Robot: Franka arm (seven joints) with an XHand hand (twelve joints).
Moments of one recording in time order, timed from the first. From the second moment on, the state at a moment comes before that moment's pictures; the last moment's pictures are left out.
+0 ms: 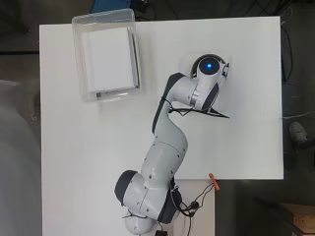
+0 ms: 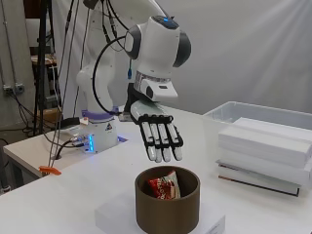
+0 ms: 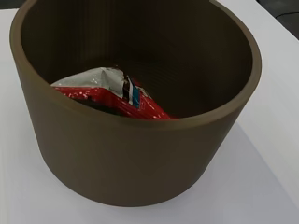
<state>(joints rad) 0.57 0.22 -1.01 -1.99 -0.02 1.99 -0.84</state>
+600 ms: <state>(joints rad) 0.84 -0.15 -0.81 -1.97 -0.06 1.89 -0.79</state>
